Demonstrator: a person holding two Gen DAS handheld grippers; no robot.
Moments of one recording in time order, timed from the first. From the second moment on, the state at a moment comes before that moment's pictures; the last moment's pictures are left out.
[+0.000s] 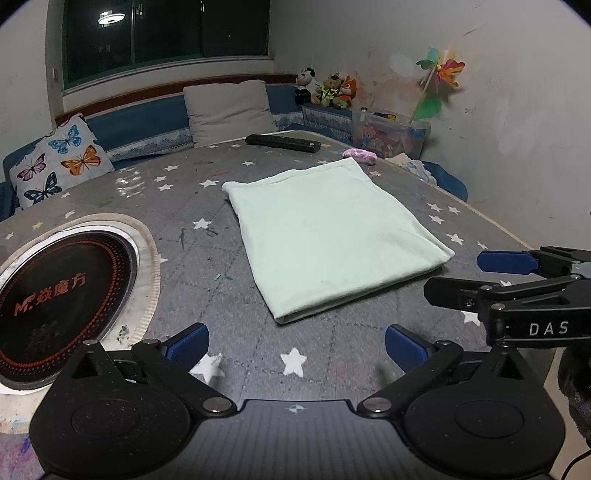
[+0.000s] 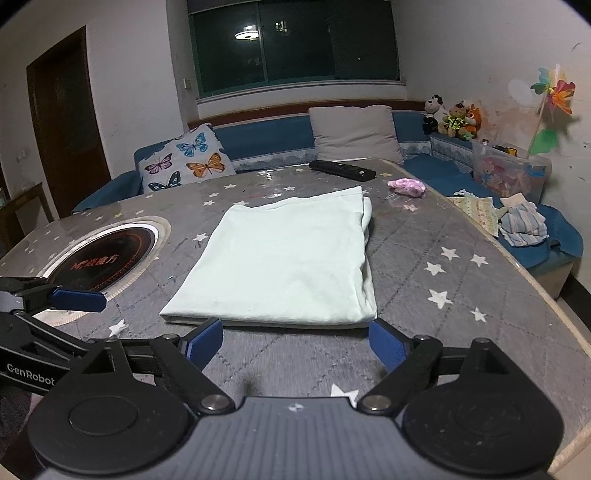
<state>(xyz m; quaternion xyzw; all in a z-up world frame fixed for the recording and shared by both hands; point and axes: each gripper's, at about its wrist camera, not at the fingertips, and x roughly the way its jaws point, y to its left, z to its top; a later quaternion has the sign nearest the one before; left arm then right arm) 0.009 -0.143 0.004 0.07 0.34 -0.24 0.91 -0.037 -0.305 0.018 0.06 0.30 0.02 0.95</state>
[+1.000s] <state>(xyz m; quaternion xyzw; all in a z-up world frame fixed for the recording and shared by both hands) -0.020 -0.125 -0.003 0.08 0.34 -0.22 0.91 -0.057 -0.284 0.016 0.03 0.30 -0.01 0.95</state>
